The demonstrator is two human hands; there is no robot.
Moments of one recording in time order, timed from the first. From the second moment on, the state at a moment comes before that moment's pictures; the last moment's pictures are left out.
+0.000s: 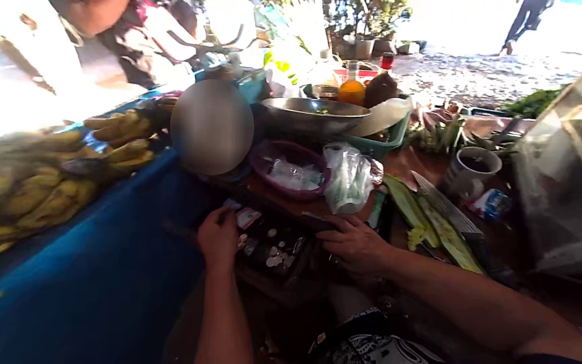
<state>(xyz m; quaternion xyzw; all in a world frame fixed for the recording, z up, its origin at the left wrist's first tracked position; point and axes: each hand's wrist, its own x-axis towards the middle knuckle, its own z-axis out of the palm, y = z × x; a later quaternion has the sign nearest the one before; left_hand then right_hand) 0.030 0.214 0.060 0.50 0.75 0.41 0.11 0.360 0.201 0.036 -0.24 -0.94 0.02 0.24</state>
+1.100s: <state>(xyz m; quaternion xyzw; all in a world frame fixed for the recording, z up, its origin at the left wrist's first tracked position) 0.027 0.217 0.060 0.47 0.76 0.41 0.15 0.357 0.201 0.027 -0.23 -0.94 -0.04 0.27</state>
